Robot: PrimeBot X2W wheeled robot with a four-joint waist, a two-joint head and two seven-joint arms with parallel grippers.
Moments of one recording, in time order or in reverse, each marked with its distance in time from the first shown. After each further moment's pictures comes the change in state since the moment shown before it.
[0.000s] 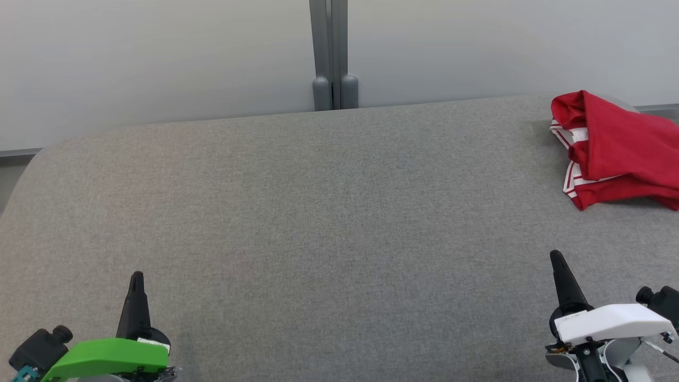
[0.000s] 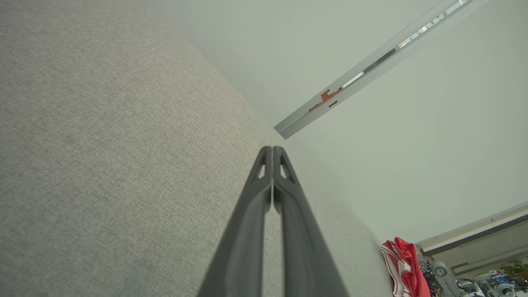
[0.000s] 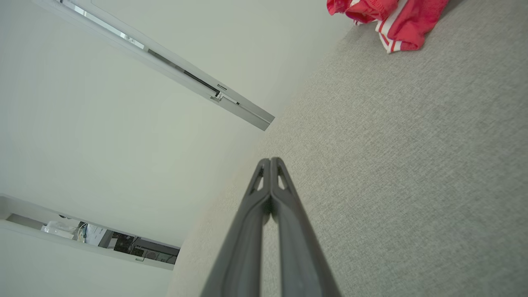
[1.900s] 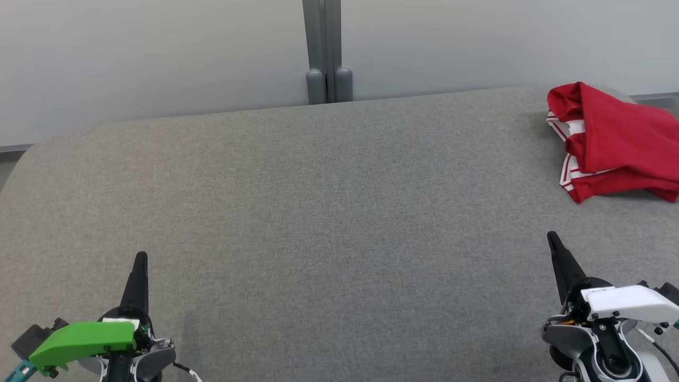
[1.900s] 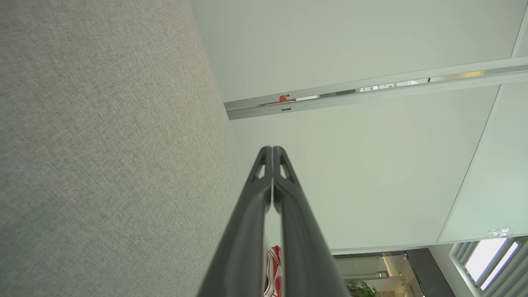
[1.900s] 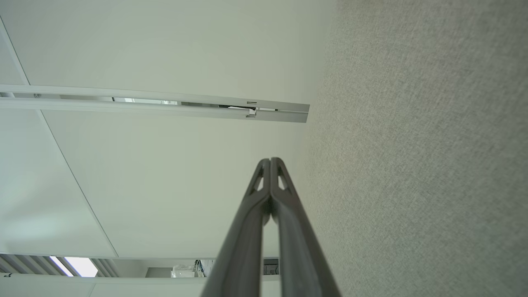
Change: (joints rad) left arm -0.071 0.000 0.016 0.027 -0.542 -0.001 0.135; right arm -0.076 0.025 -0.054 0.032 0.474 -0.001 0.131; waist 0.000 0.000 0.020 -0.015
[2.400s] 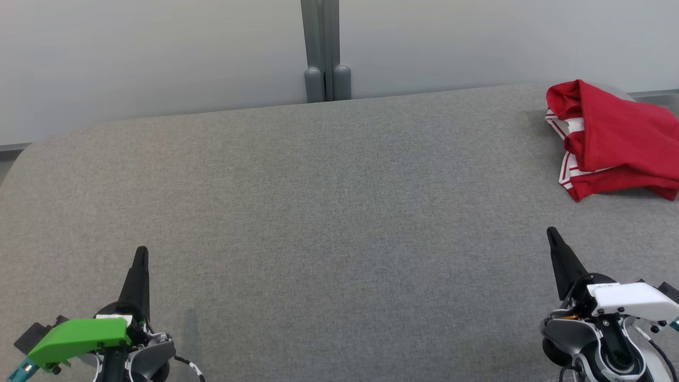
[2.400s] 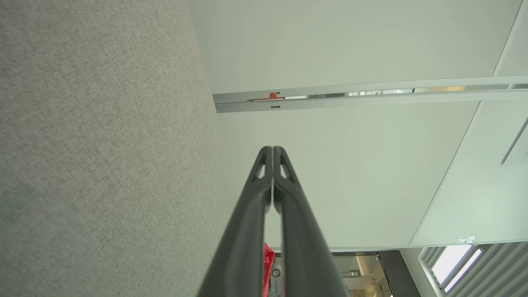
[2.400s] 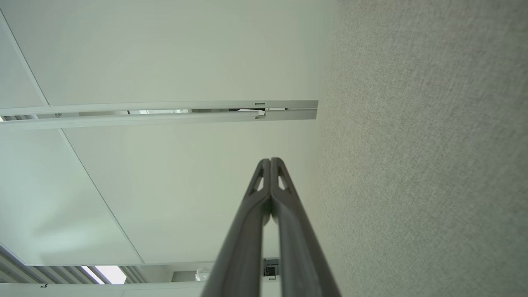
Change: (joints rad) left arm -0.015 0.000 0.004 0.006 -0.104 -0.003 0.027; right arm -0.013 0.005 -0.011 0.006 0.095 0.000 0.024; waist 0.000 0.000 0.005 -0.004
